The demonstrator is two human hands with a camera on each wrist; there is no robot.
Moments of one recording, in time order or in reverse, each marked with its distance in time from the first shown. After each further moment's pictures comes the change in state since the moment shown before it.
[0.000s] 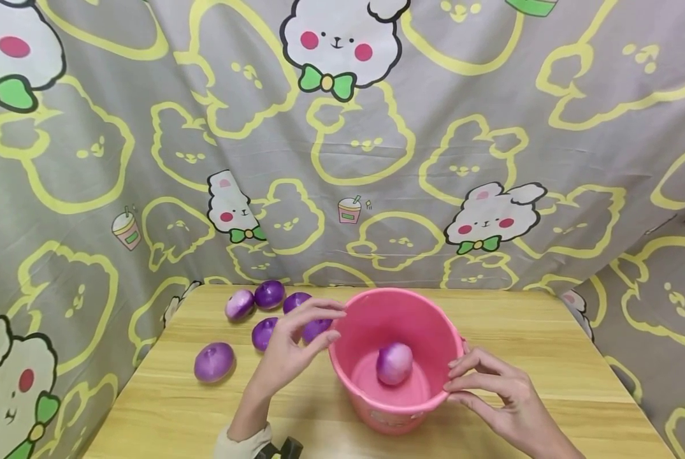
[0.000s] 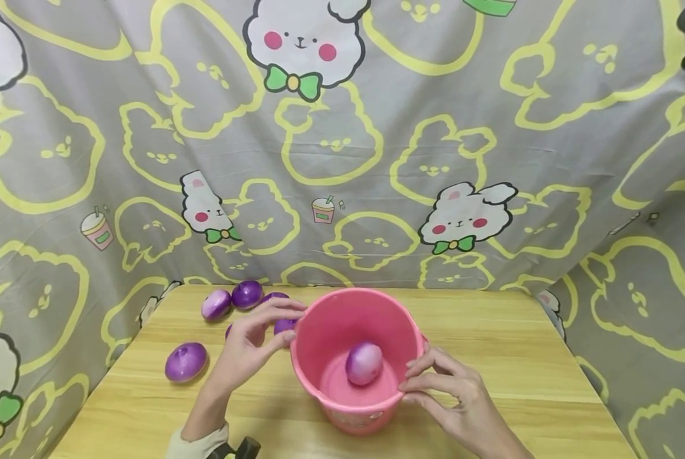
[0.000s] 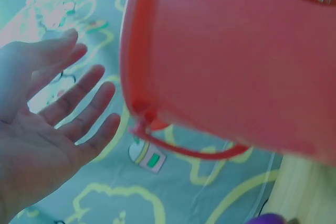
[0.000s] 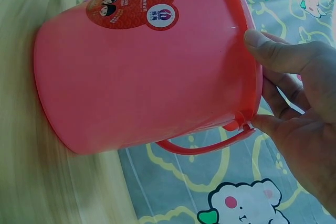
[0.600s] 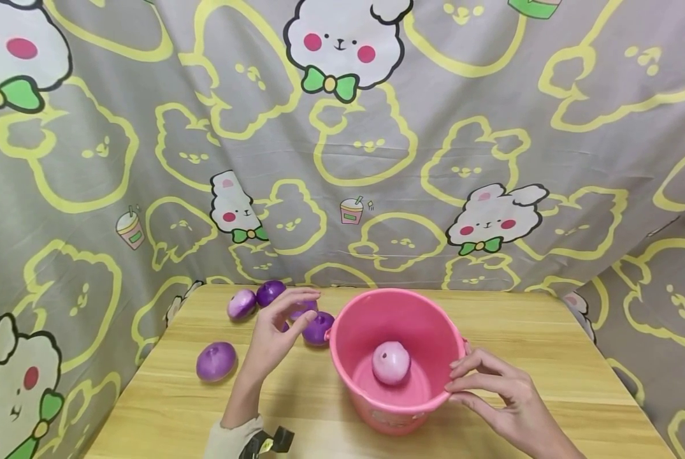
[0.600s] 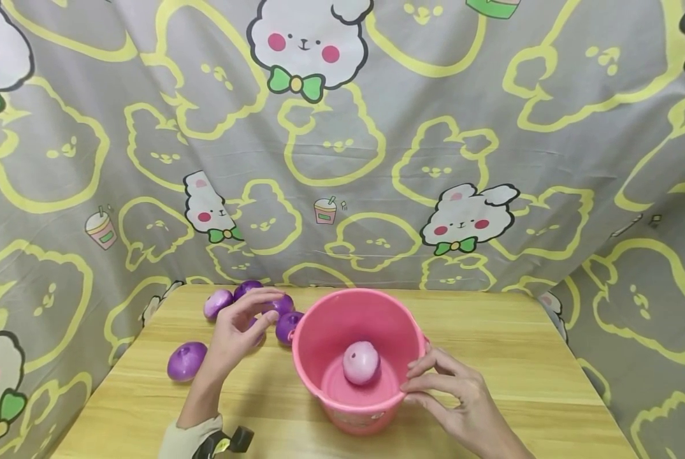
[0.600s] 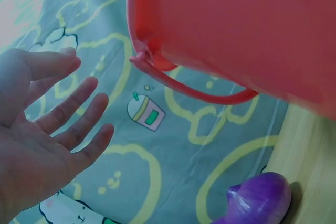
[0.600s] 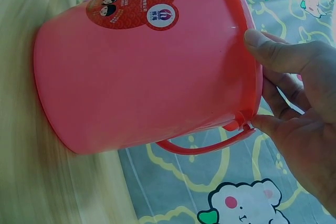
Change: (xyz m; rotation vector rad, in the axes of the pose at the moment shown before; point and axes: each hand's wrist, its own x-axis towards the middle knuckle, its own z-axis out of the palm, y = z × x) left_hand -0.003 -0.020 -0.027 -0.002 0.152 -0.085; right_hand -0.005 -0.002 -0.001 -0.046 -0.012 0.061
